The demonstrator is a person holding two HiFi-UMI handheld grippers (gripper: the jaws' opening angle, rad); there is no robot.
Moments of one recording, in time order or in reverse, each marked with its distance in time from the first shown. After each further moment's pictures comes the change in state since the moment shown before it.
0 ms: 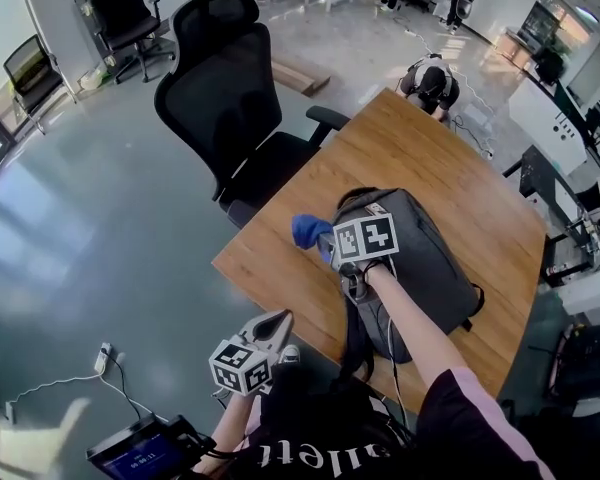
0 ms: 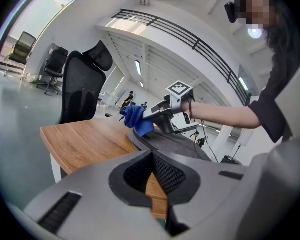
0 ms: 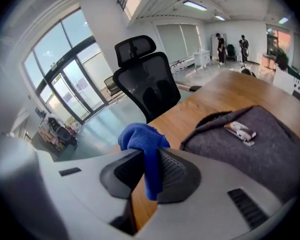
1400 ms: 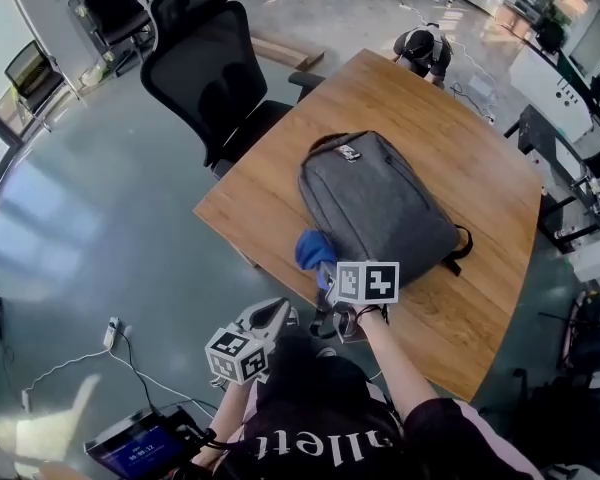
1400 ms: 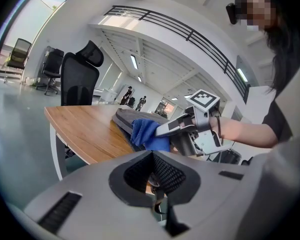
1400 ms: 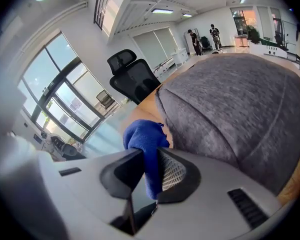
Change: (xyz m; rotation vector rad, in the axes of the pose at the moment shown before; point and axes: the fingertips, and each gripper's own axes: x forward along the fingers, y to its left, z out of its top) left arm -0.039 -0.104 -0.082 0.041 0.069 0.023; right arm -0.108 0.016 -0.201 0.257 -0.088 -0.004
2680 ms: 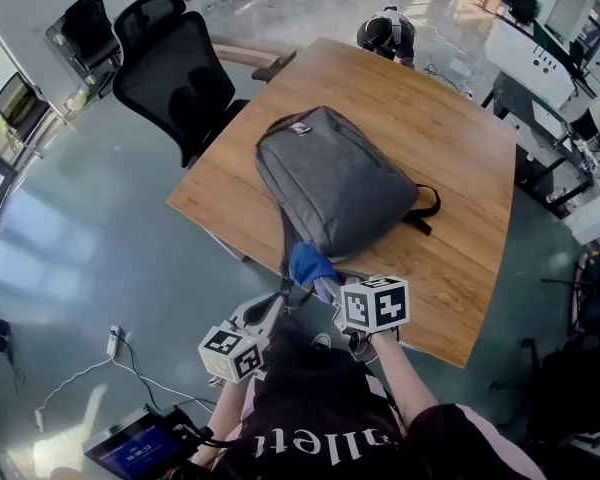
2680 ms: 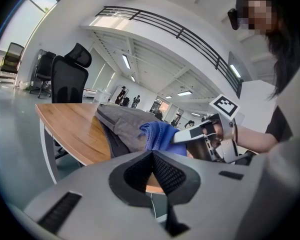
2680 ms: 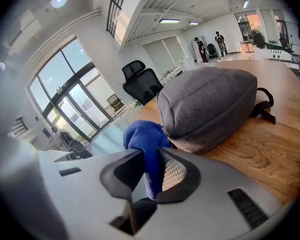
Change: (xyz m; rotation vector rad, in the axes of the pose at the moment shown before) left arm -0.006 -0.088 -0.026 0.057 0.023 -0.023; right arm -0.110 -0.020 -0.081 -0.057 -0.081 0.091
